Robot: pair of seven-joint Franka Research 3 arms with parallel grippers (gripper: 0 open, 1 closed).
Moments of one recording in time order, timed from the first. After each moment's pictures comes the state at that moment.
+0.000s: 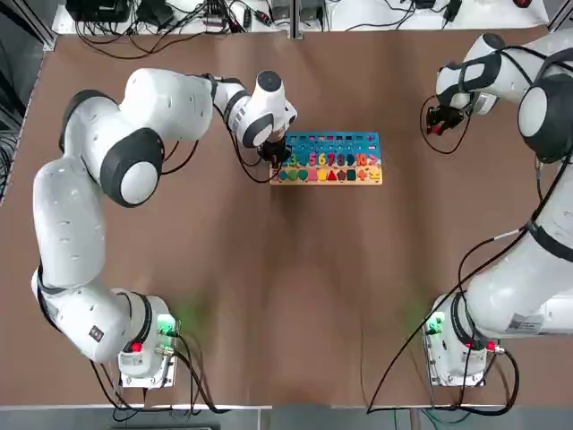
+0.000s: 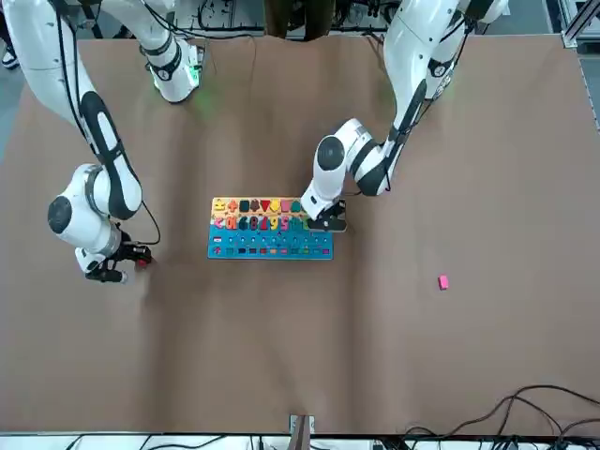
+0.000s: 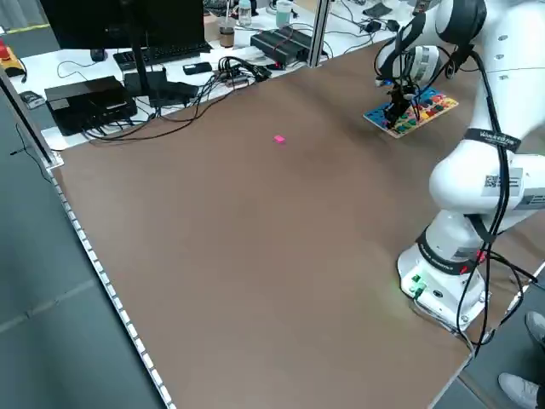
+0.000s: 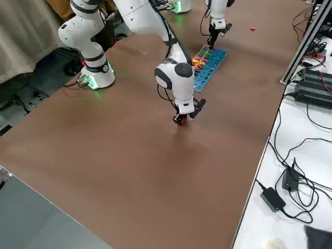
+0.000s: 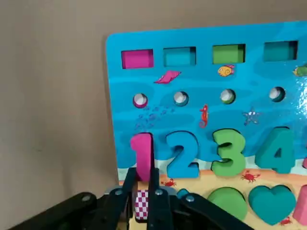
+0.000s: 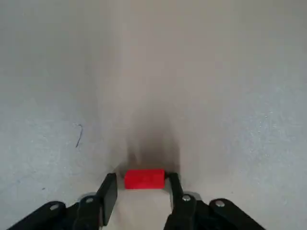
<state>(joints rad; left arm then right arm) -0.59 0.63 -0.19 -1.84 0.15 2.44 -0.80 -0.03 0.52 -0.07 -2.07 0.17 2.55 -0.15</state>
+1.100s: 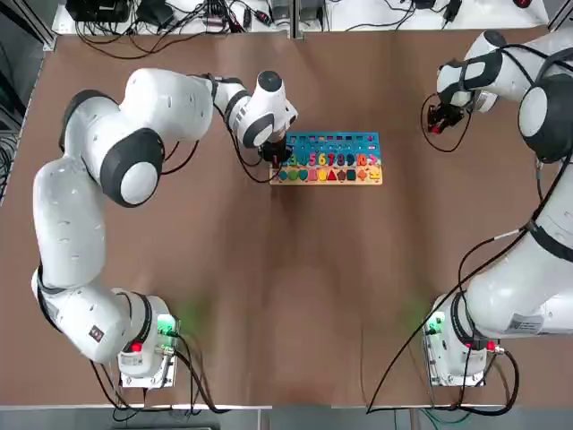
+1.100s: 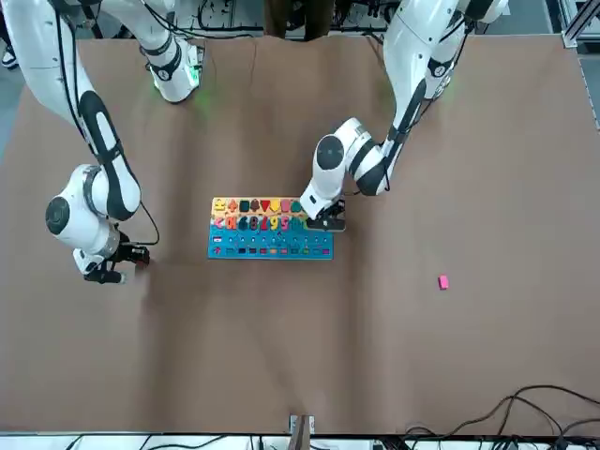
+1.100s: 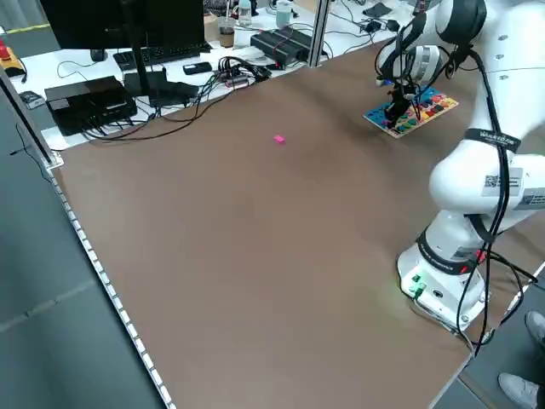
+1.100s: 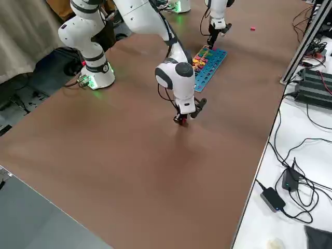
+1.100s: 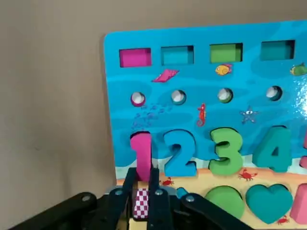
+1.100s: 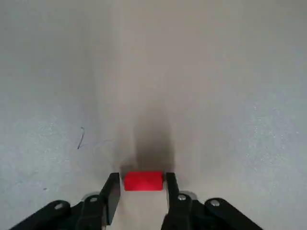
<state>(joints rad) -0.59 0.63 -0.19 -1.84 0.15 2.44 -0.81 -0.03 0.52 -0.08 -2.06 0.17 2.54 -0.17</state>
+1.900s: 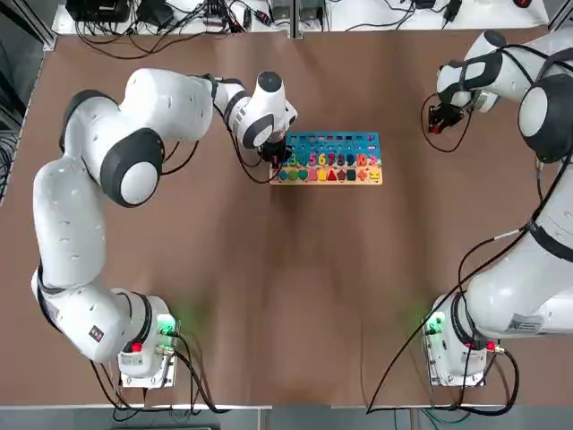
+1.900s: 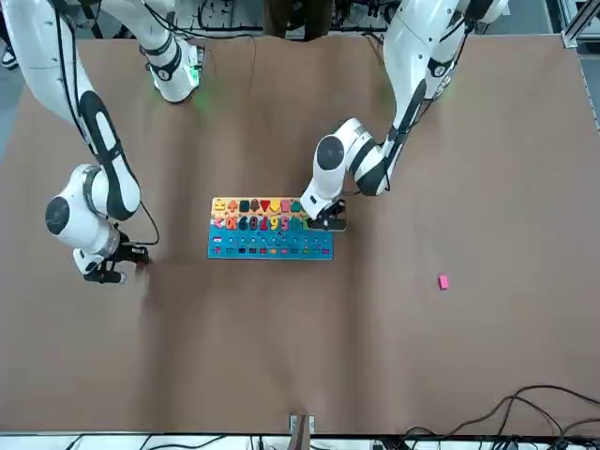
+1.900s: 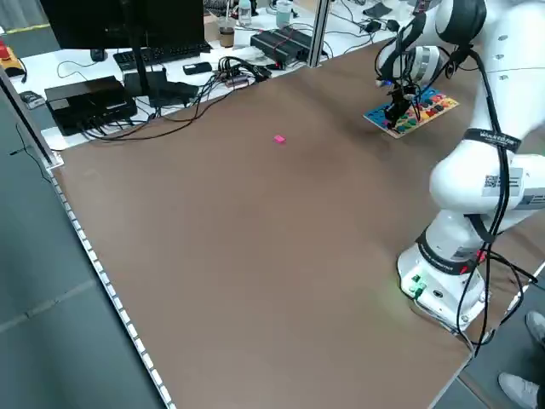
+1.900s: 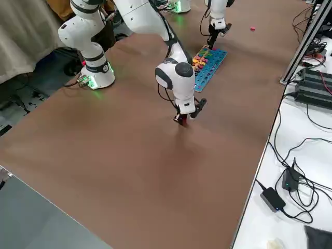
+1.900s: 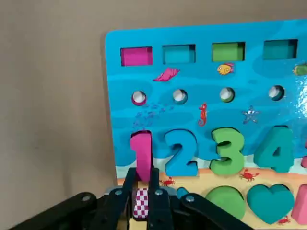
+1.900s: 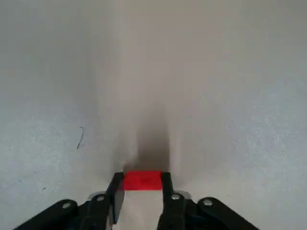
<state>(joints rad) -0.59 0.63 -0.19 -1.84 0.15 2.44 -0.81 -0.03 0.51 -0.08 -2.06 0.17 2.54 -0.17</state>
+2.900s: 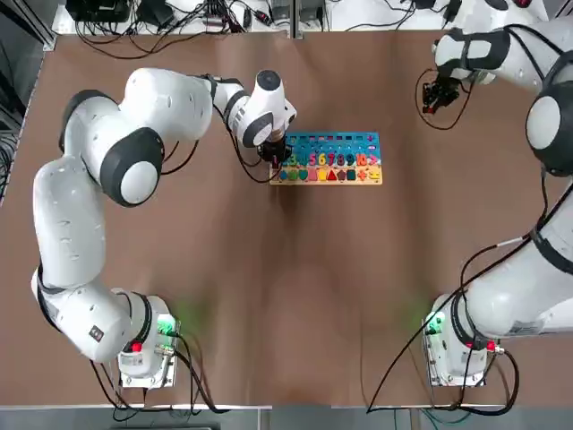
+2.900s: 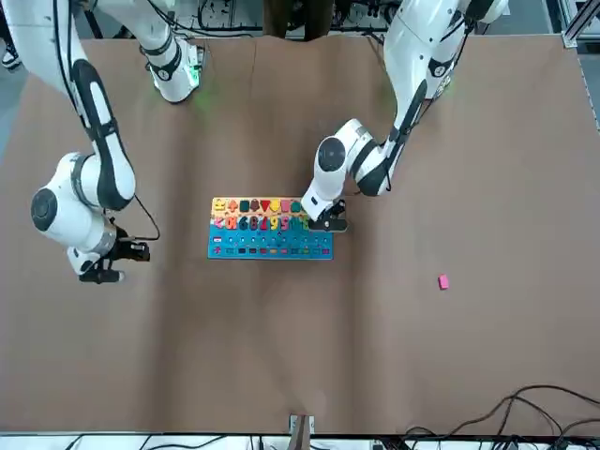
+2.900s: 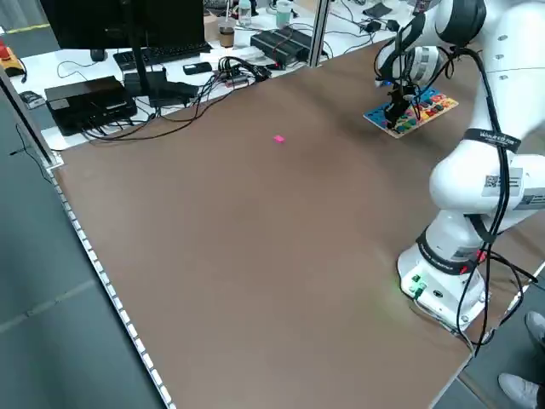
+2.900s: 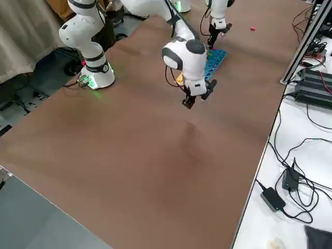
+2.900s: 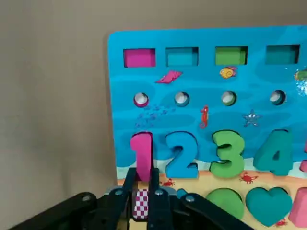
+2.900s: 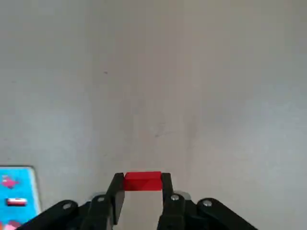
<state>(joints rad) -0.59 0.63 -0.19 -1.84 0.13 2.44 -0.81 0.06 0.39 -0.05 -2.00 0.17 2.35 -0.06</state>
